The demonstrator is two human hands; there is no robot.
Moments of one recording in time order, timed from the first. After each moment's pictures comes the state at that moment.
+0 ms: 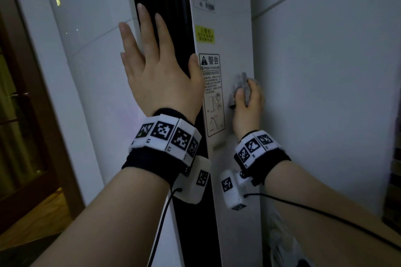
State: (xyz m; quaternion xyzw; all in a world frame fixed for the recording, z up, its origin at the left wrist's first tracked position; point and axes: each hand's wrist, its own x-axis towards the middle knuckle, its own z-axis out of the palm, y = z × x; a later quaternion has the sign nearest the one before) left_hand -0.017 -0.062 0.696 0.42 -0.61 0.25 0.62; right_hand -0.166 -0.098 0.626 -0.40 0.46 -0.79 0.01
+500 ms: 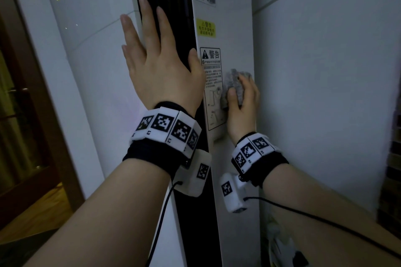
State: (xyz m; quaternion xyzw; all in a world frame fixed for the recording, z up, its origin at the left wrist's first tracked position) left_hand -0.014 -0.060 0.696 0.41 -0.62 0.25 0.62; right_hand -0.146 -0.087 0.616 -0.44 0.44 -0.78 -0.04
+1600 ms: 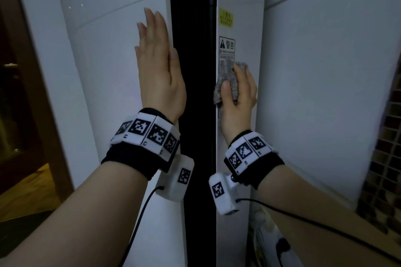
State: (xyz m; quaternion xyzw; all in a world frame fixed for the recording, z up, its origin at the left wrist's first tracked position) left_hand 0.031 -0.078 0.670 0.20 -0.70 0.02 0.68; right_hand -0.105 -0.075 0.609 -0.47 0.42 -0.77 -0.08
